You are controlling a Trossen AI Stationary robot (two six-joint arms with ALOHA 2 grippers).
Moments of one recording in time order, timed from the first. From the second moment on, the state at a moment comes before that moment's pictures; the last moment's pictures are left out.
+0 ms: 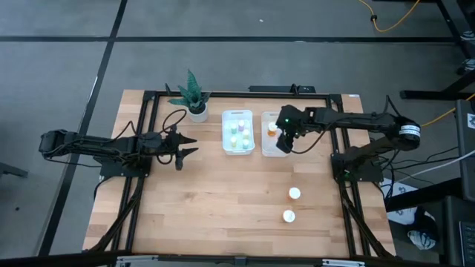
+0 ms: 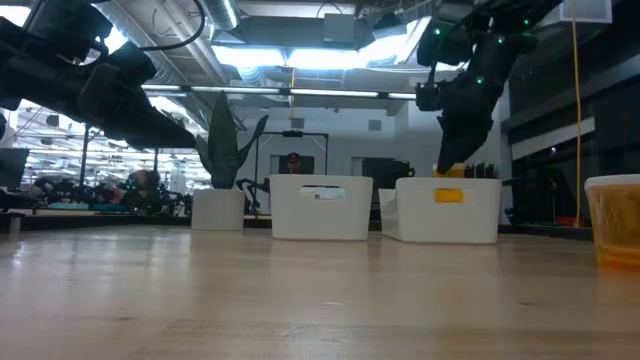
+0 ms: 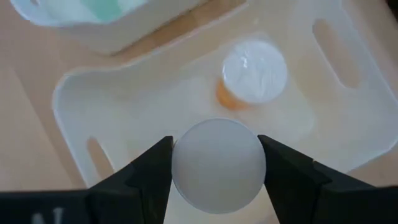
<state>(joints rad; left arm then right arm) 0.09 0.57 0.08 0.19 -0.20 -0.11 -0.33 1.36 0.91 -0.66 0.07 0.14</state>
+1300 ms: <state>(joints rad) 0.09 0.57 0.08 0.19 -0.20 -0.11 -0.49 1.48 0.90 -0.55 0.05 0.03</state>
